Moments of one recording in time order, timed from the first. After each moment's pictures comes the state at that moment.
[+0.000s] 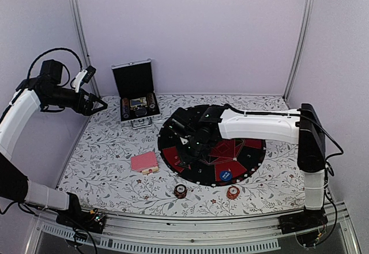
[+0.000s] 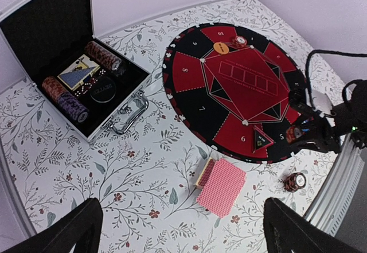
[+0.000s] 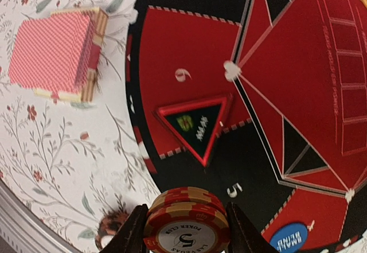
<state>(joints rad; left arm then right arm) 0.06 1.24 1.33 -0.93 0.65 0.39 1.09 2.02 1.68 -0.87 0.17 0.54</state>
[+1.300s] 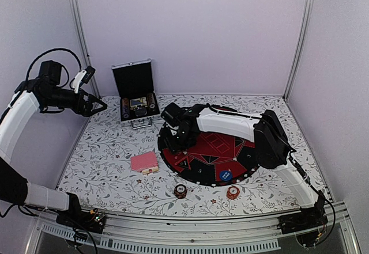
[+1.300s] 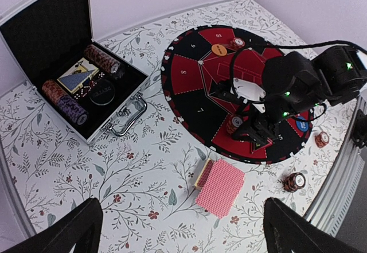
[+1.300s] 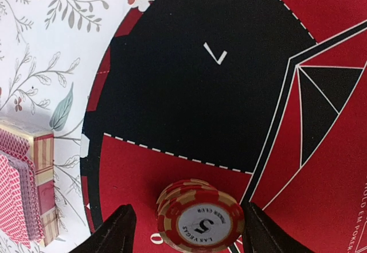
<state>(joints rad) 0.06 1.22 1.31 -0.92 0.66 0.39 0.96 2.51 2.22 -0.87 0.09 0.39</state>
